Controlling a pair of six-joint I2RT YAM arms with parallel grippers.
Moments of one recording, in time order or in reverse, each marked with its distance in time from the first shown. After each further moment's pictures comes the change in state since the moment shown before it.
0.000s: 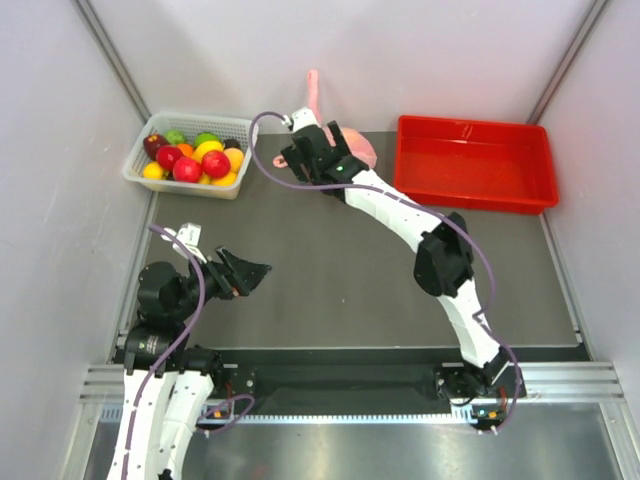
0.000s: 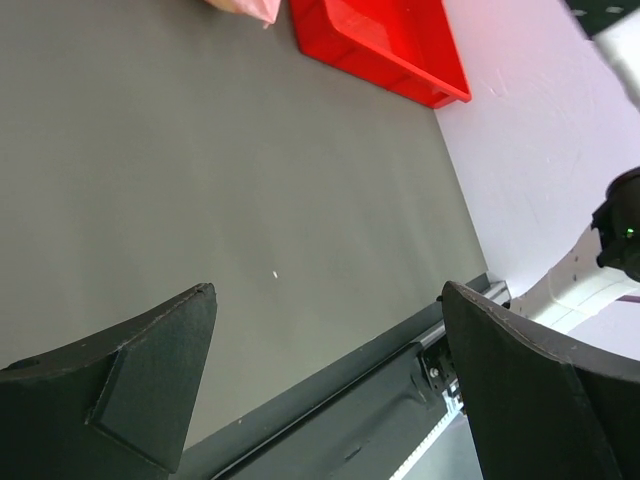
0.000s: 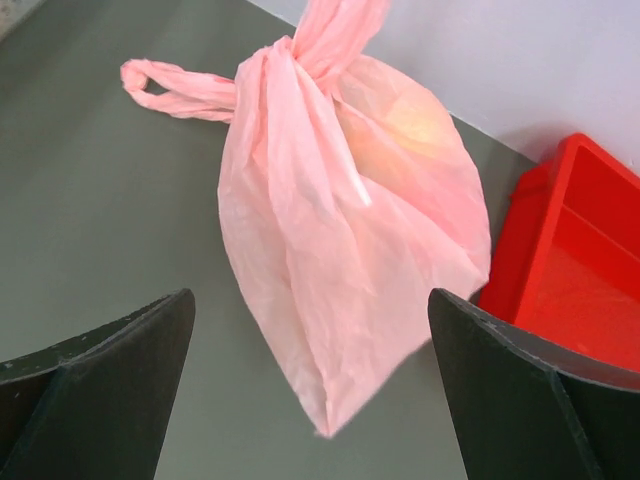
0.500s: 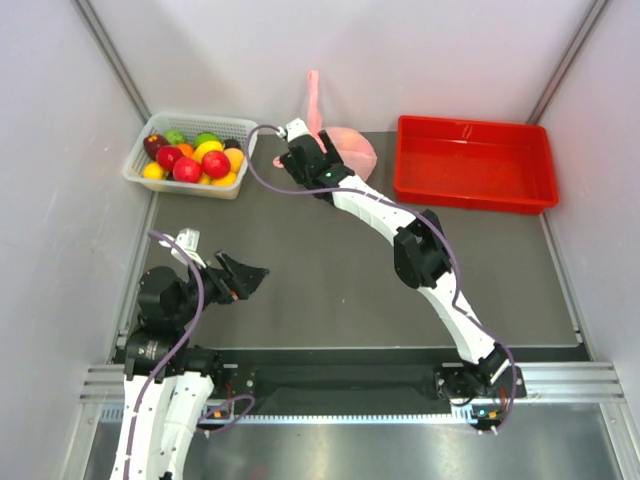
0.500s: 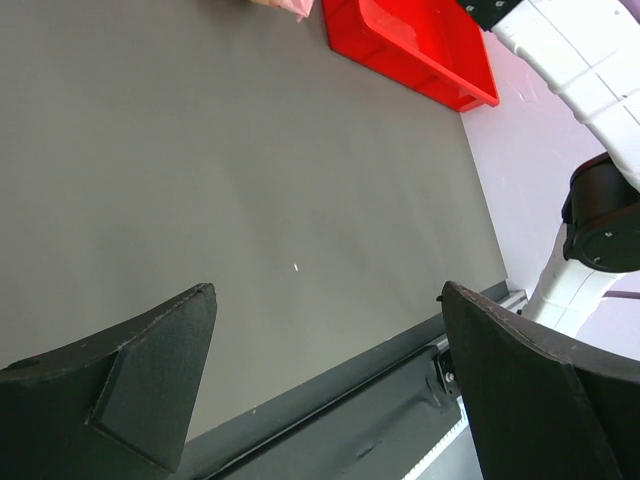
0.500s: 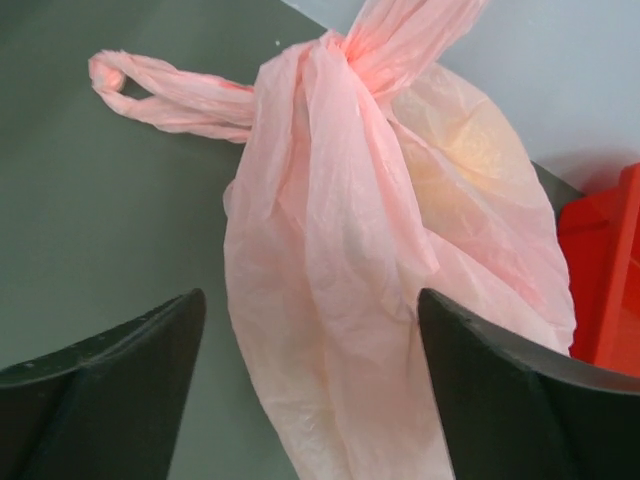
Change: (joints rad) left arm 0.000 -0.043 -0.012 -0.069 -0.057 0.015; right arm -0.029 0.267 0.165 0.124 -0.002 -0.082
